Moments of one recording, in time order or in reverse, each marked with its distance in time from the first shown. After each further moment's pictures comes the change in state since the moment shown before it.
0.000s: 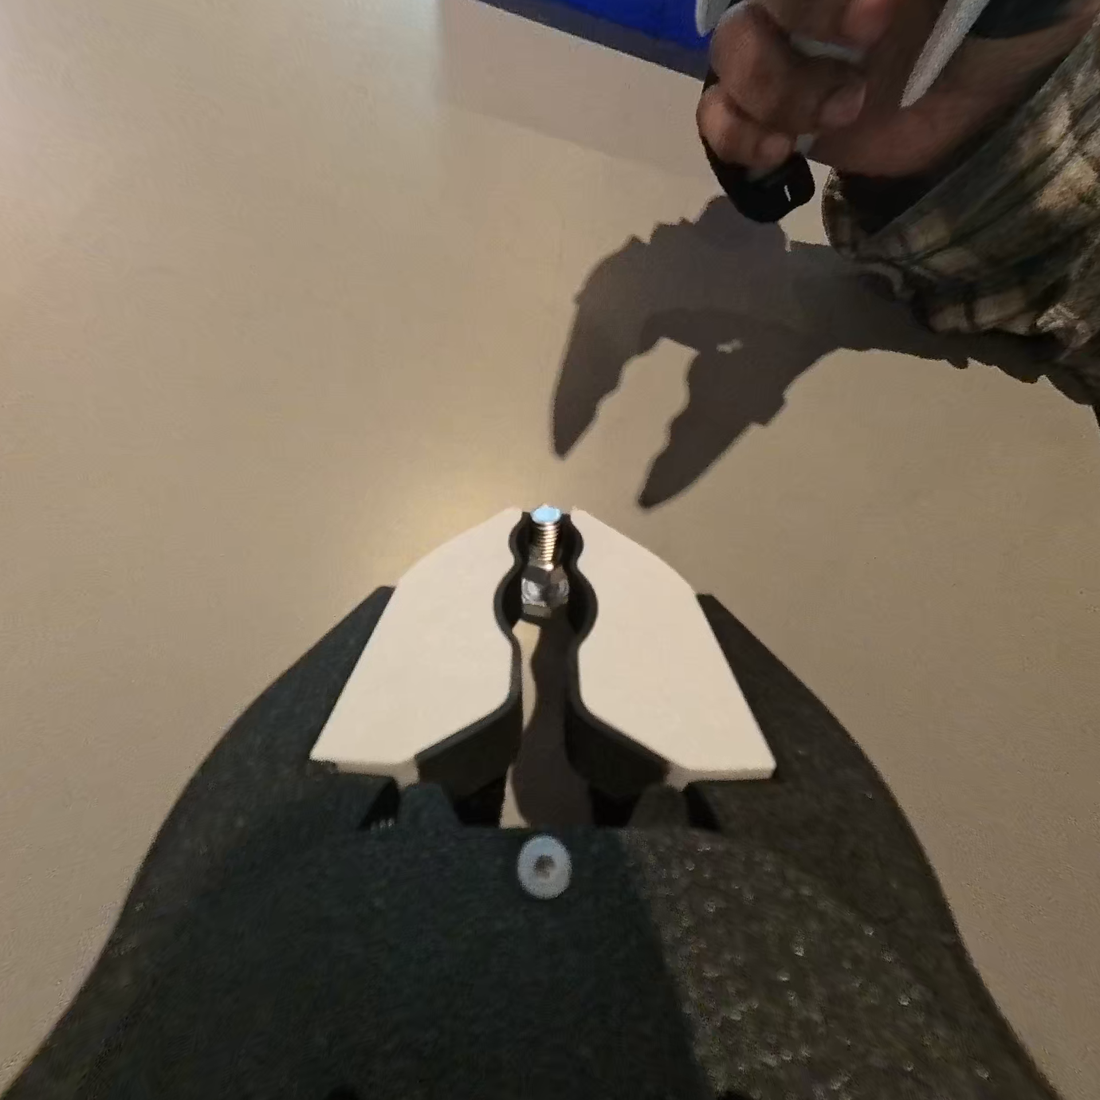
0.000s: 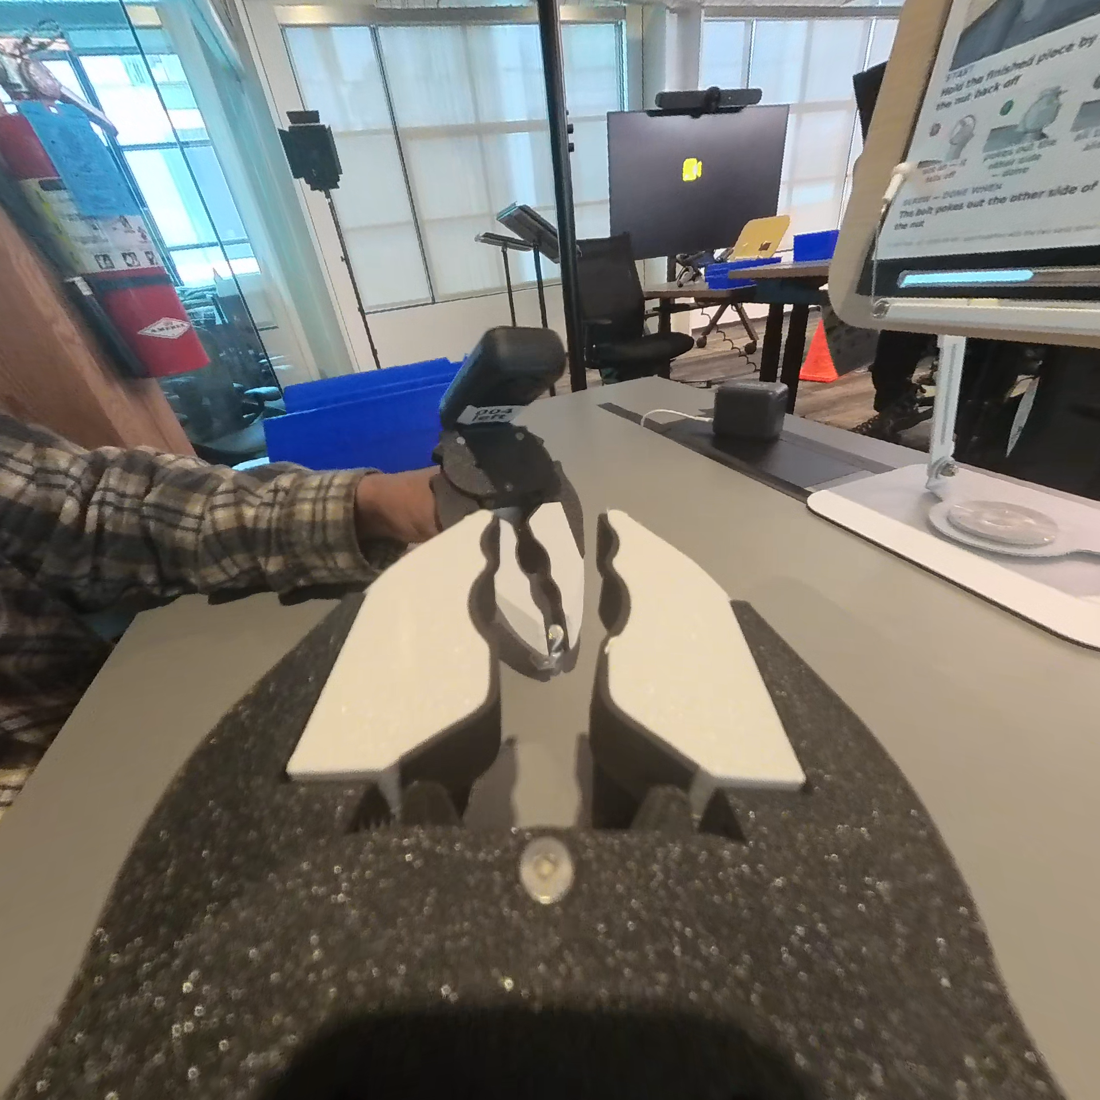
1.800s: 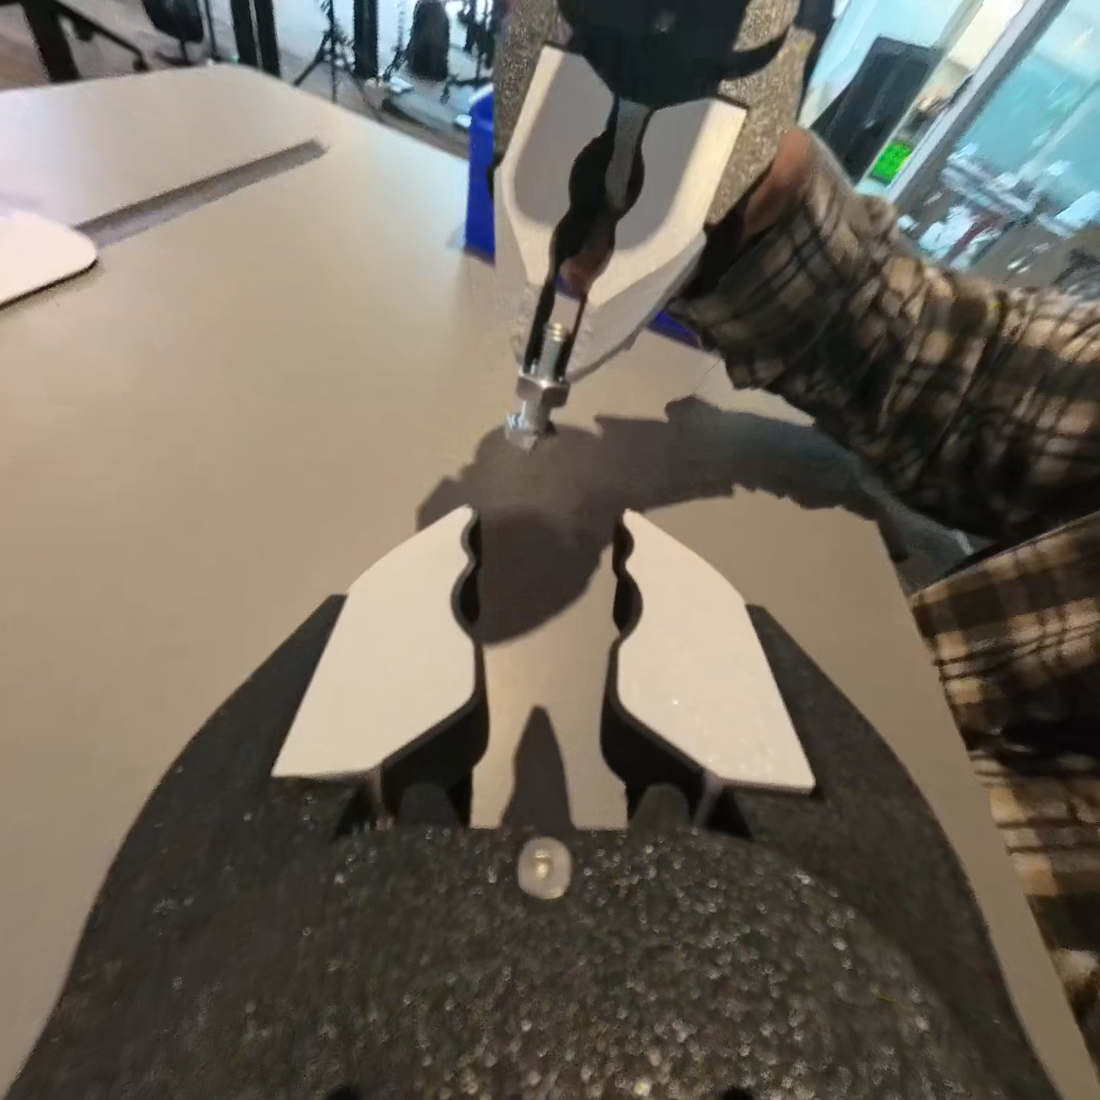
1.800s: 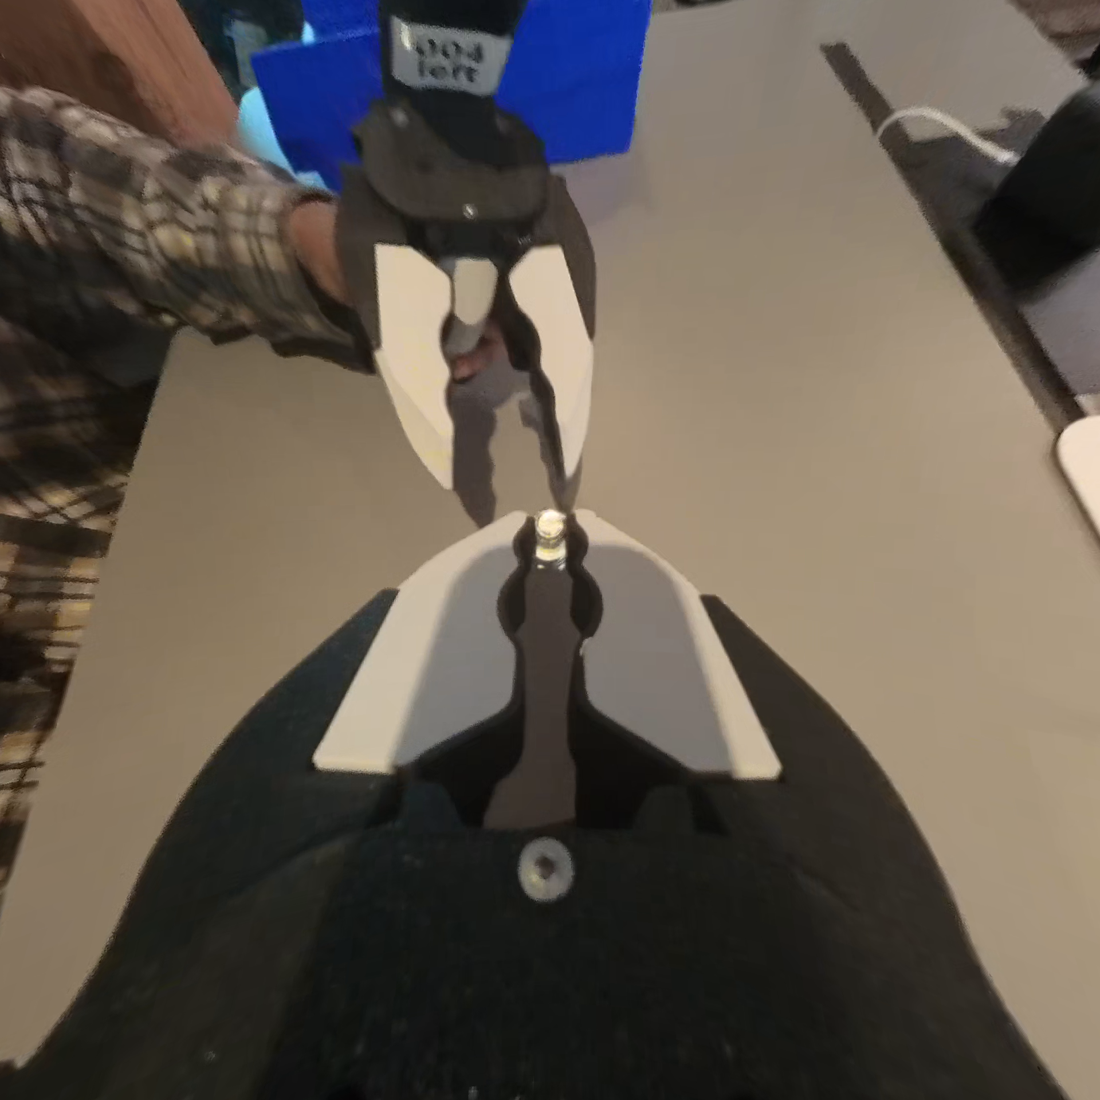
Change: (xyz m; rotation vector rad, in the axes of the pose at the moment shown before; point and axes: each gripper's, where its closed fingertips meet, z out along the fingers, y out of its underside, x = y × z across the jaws) left arm 0.026 -0.010 -0.082 0.329 0.003 -0.113; right arm -0.022 0.037 0.081 -0.652 -0.262 -0.099
